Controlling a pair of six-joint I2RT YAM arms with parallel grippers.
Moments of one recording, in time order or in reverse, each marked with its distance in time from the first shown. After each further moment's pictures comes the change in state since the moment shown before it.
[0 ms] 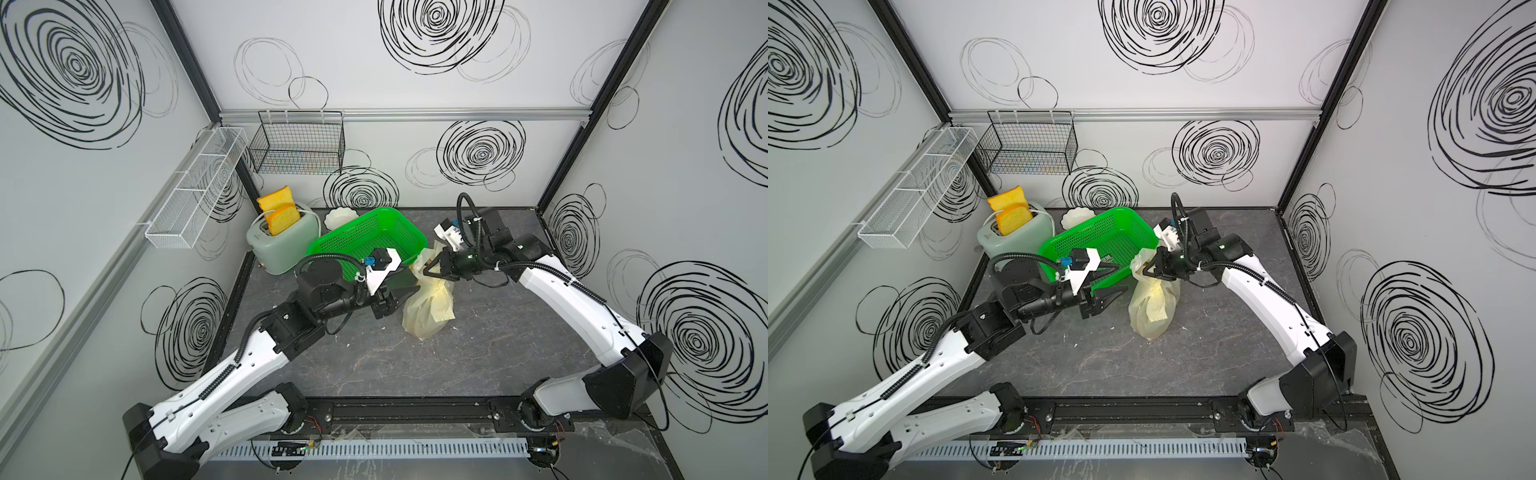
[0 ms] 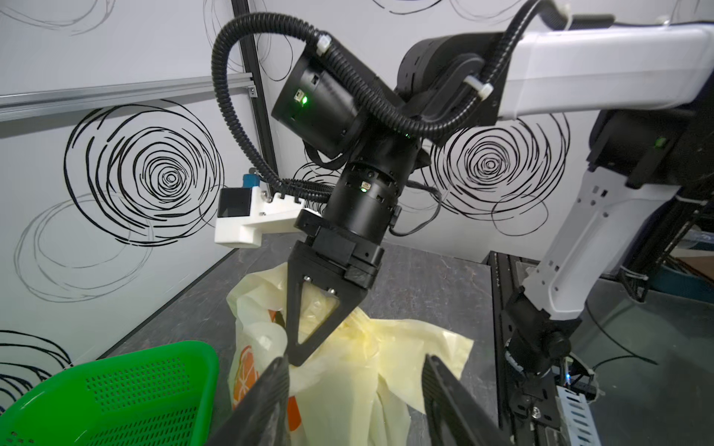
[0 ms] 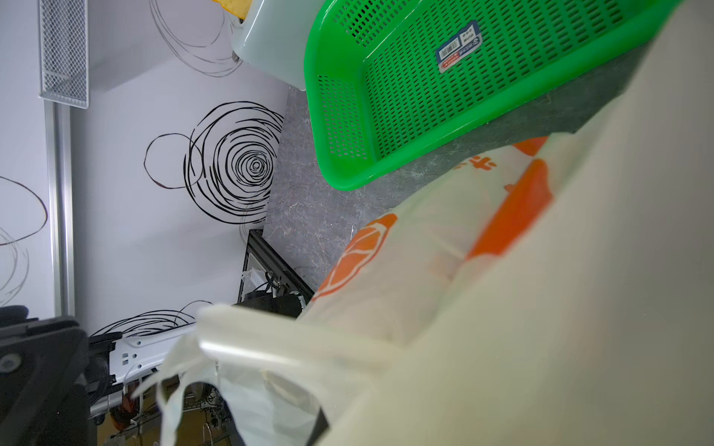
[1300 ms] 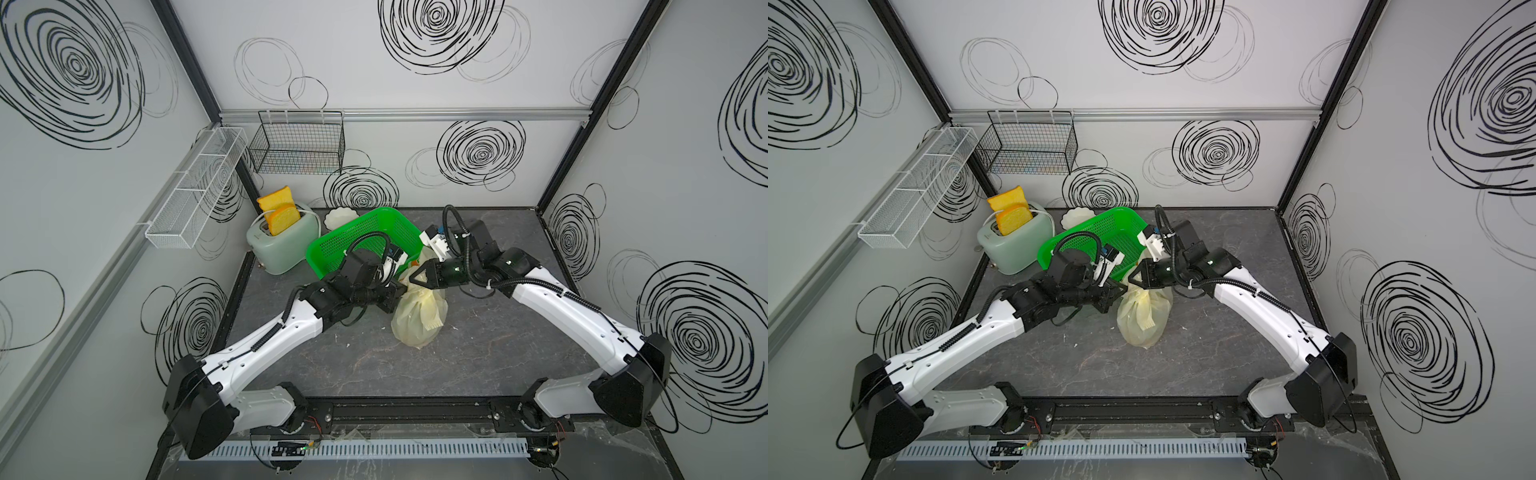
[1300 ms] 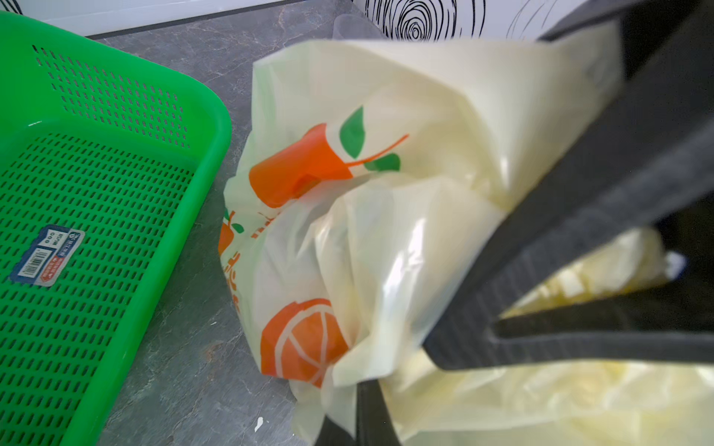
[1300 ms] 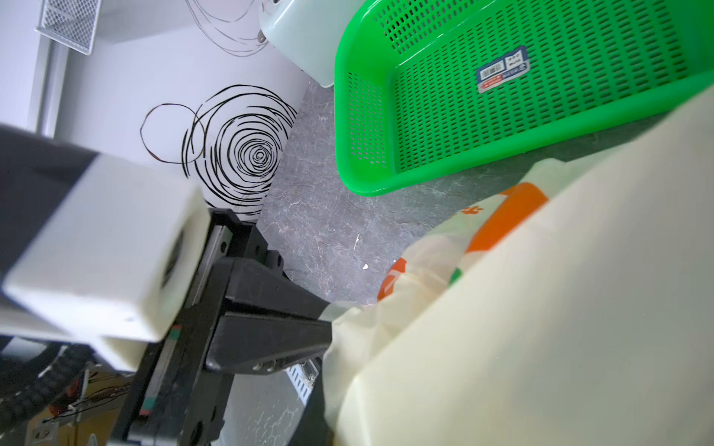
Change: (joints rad) left arm 0.027 0.225 0.016 -0.270 -0.155 -0.311; right arm 0.126 -0.037 -0.123 0.215 0.070 0.001
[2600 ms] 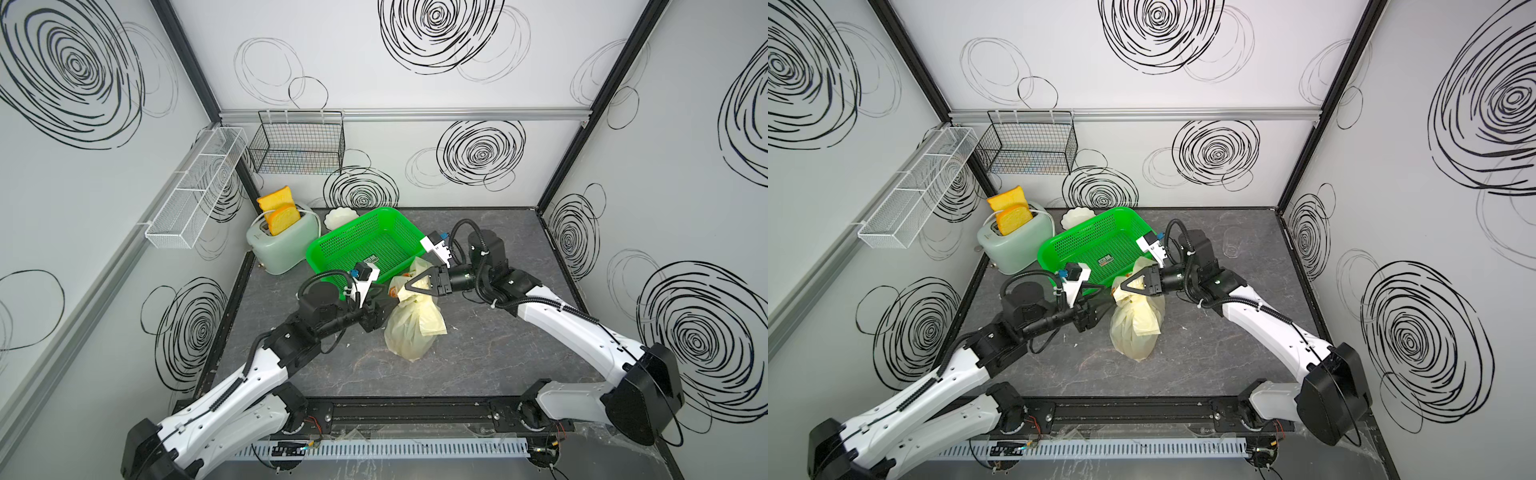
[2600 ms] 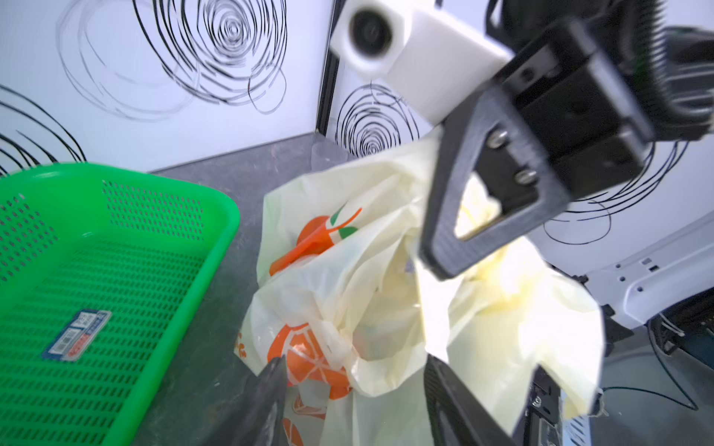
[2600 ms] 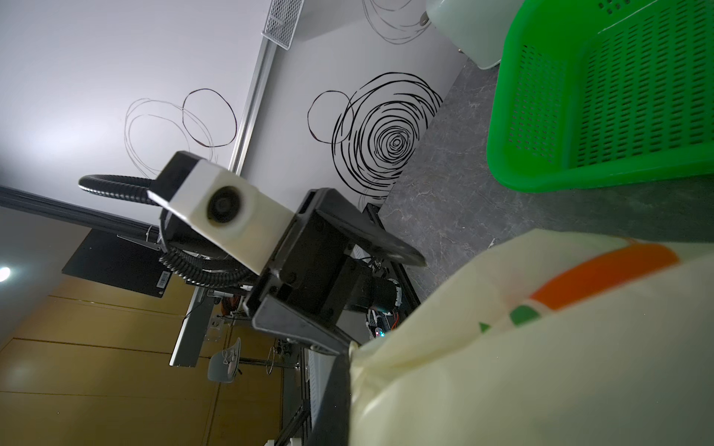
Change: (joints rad) left arm 0.035 -0.449 -0.389 0.384 0.032 0.082; right arm -0.071 -0.102 -0.296 0.533 -0.445 0.219
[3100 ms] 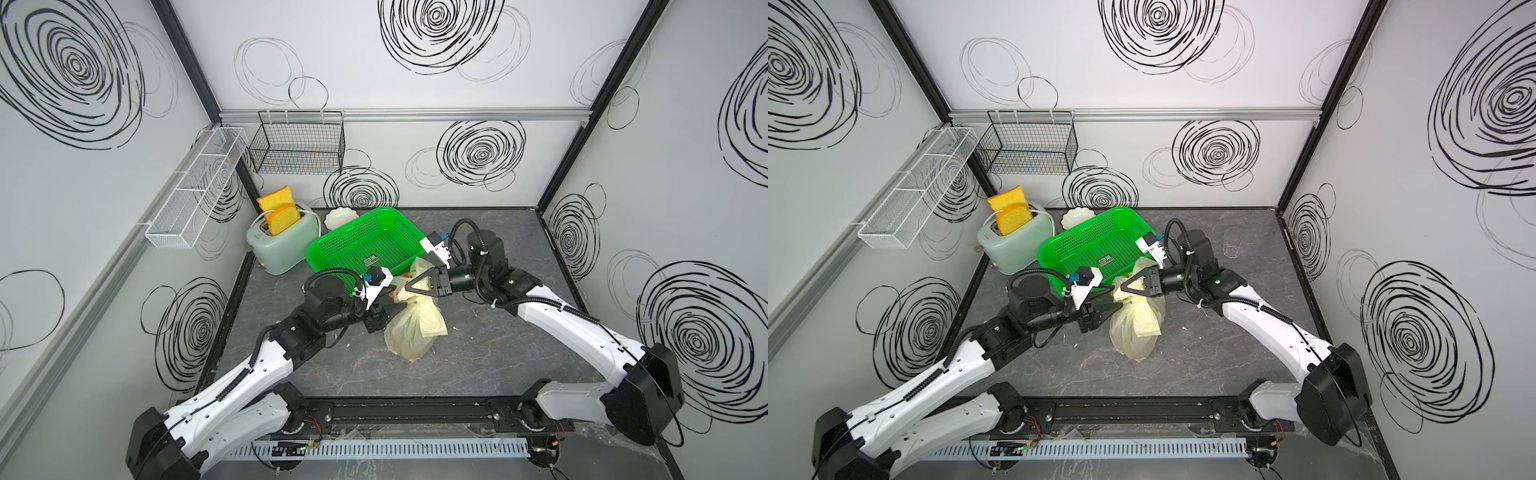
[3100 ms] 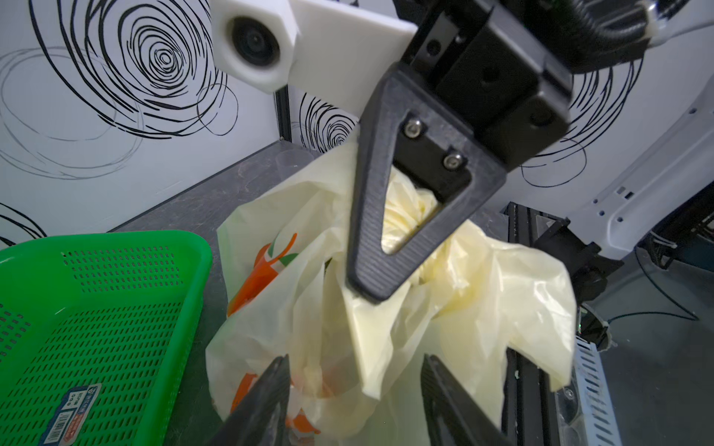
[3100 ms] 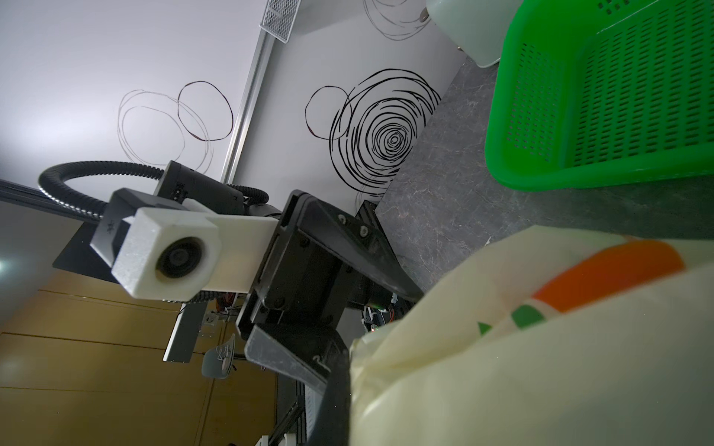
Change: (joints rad) left arm -0.001 0.150 0.063 -0.005 0.133 0.173; right arm 0.010 0.000 0.008 -0.023 0.001 -0.027
